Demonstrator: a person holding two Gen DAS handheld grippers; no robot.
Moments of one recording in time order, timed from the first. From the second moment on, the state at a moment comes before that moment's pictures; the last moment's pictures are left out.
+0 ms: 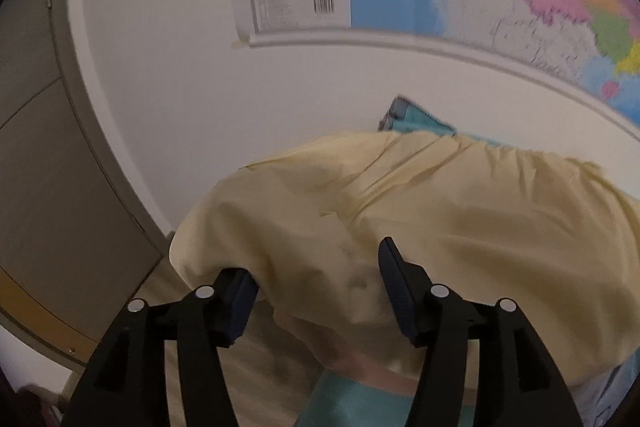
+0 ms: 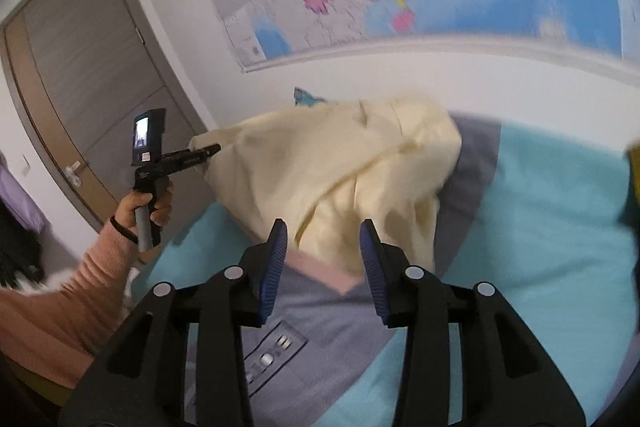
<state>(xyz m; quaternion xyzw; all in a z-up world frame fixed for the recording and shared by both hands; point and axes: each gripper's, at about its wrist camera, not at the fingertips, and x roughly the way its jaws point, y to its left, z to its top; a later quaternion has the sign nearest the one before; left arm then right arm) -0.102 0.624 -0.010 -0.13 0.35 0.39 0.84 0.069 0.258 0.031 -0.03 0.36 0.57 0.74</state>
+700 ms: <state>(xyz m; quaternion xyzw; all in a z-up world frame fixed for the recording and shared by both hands) -0.131 0.560 0.028 -0.08 0.25 0.37 0.89 0.078 0.313 -0.020 -0.07 0.42 0.57 0.70</state>
